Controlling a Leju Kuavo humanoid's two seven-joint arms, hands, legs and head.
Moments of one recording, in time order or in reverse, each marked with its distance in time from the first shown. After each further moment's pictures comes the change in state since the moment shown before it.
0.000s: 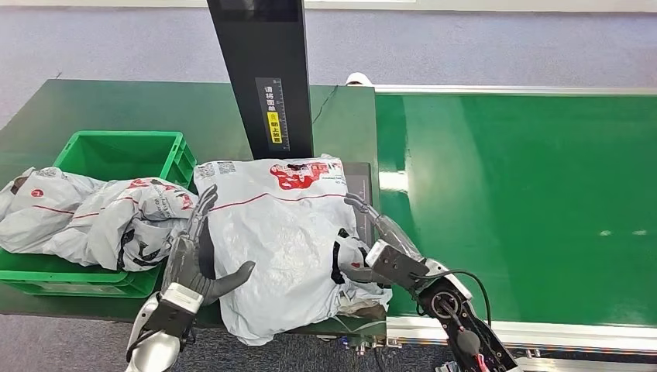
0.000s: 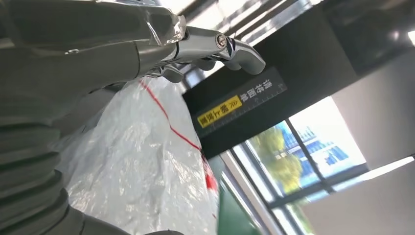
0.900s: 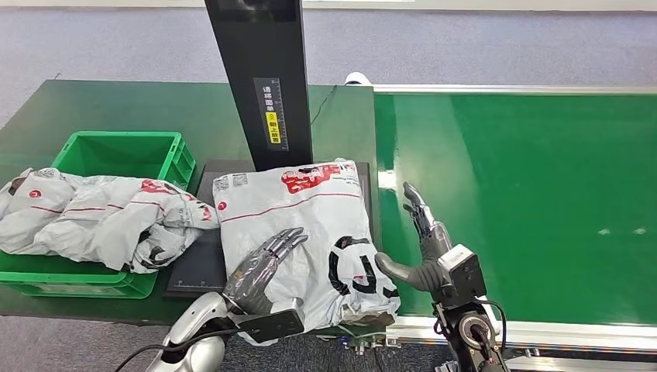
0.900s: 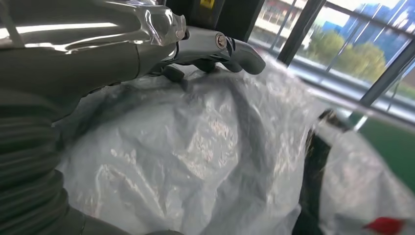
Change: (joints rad) left arm -0.101 0.039 -0.224 0.215 -0.442 -0.137 0.290; right arm 0.205 0.098 -0.284 -0.207 -0.169 0.034 -0.052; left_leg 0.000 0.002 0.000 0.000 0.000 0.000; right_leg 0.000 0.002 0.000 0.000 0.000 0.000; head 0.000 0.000
